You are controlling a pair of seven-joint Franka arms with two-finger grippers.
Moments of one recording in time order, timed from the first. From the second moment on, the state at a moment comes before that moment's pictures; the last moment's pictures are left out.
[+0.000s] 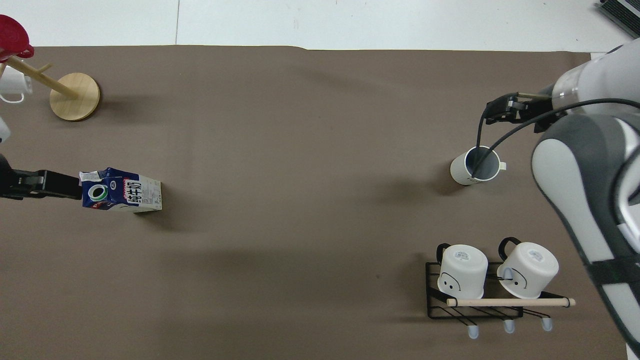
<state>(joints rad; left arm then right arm) 0.06 -0.12 -0.10 -1.74 -0.02 1.59 0.02 0.03 0.21 0.06 -1.67 -0.02 1.97 0.24</state>
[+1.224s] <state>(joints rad) 0.06 -0.12 -0.10 -1.74 -0.02 1.59 0.02 0.07 0.25 0.06 -1.85 -0.02 2.13 0.25</state>
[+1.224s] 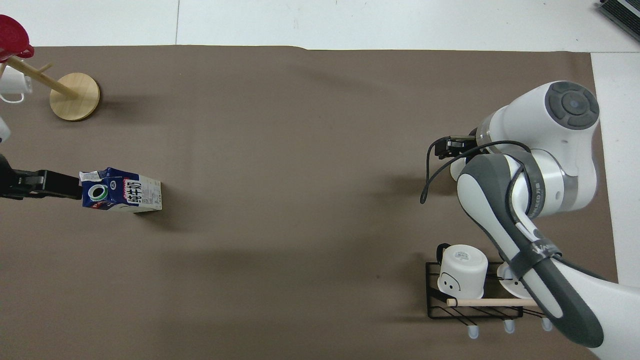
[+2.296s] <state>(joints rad) 0.06 -0.12 -0.10 -1.74 -0.02 1.59 0.02 0.04 0.27 0.06 -1.94 -0.05 2.21 0.25</state>
